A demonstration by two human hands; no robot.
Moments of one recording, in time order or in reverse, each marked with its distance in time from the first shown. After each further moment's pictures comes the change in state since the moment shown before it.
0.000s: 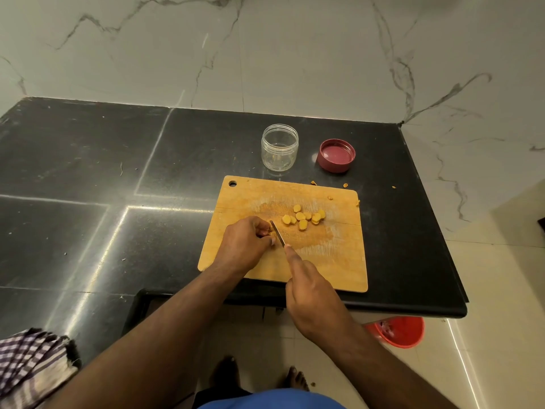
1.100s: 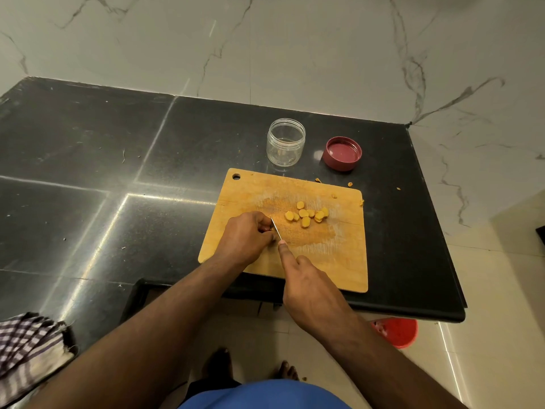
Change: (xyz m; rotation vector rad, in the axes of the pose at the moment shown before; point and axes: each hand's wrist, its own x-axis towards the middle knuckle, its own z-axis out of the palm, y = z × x) left_hand 0.005 -0.005 0.001 0.007 -0.025 0.013; right_hand 0.015 -0.012 -0.007 -0.222 -0.147 0.052
